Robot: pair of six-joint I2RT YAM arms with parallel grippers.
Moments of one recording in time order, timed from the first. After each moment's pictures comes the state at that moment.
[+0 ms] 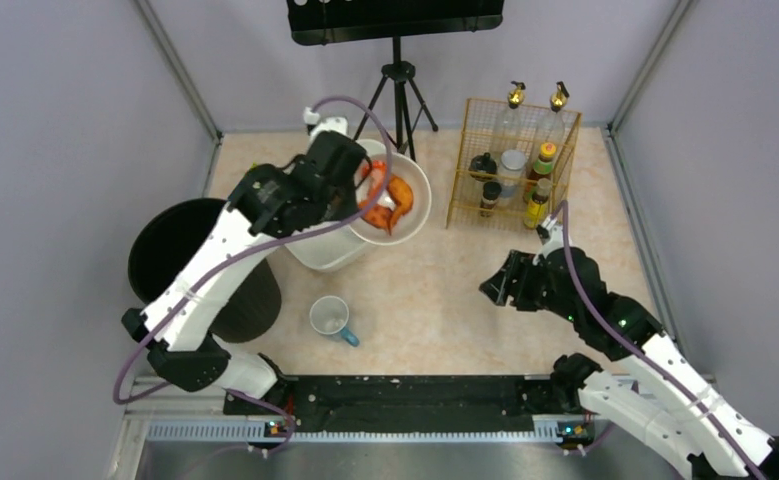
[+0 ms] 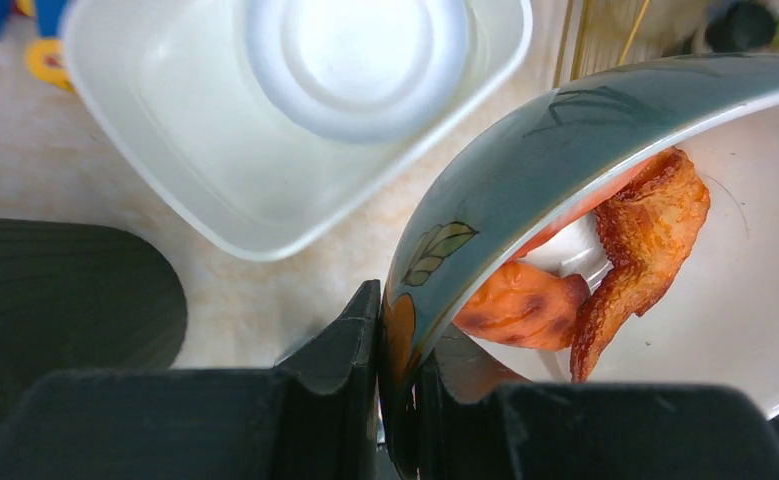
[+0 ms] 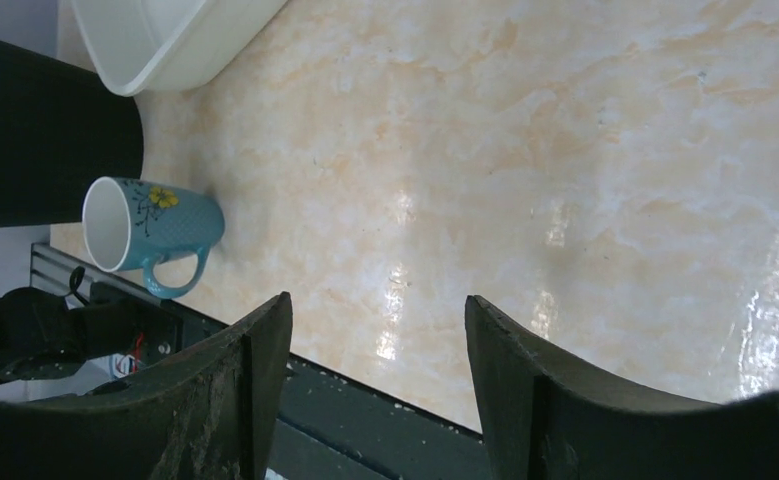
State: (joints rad) left arm -0.82 1.46 1.82 -1.24 -0.45 -0.64; right arm 0.64 0.59 0.71 -0.72 0.04 0.70
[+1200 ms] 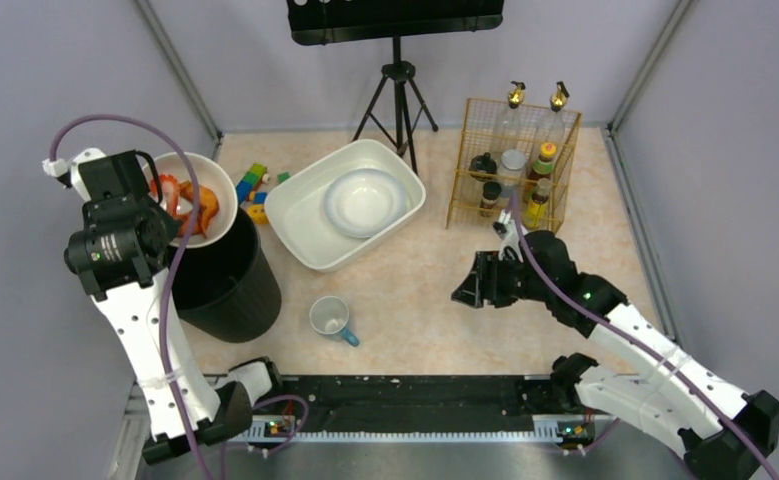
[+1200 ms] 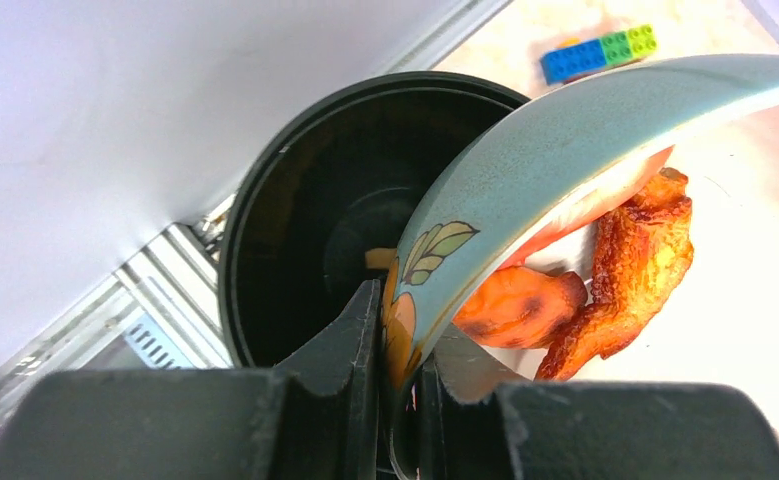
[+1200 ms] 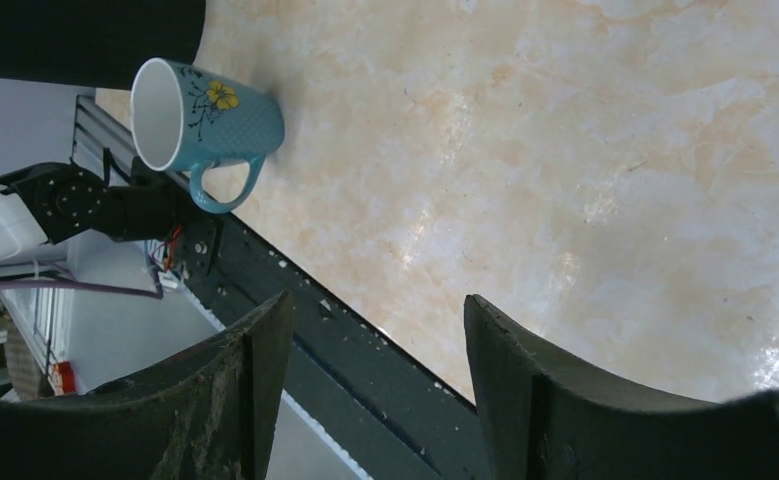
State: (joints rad) left arm 0.32 1.14 1.87 -1.42 -0.34 -0.41; right arm 0.64 0.81 0.70 -0.54 -0.27 0.59
